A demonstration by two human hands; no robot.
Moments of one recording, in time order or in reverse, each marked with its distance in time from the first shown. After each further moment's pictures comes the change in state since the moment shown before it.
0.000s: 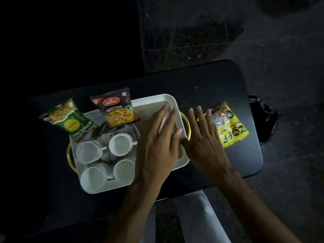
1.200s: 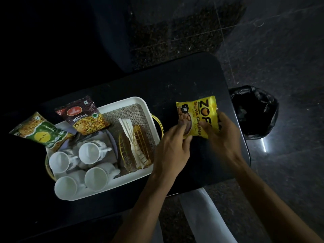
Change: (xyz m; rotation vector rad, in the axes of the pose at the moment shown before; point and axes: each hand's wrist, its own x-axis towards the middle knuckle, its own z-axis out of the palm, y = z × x) left_hand 0.011 0.055 0.136 0.062 -0.368 -0.149; right_hand 0.017 0.149 -0.007 0.806 0.257 0.327
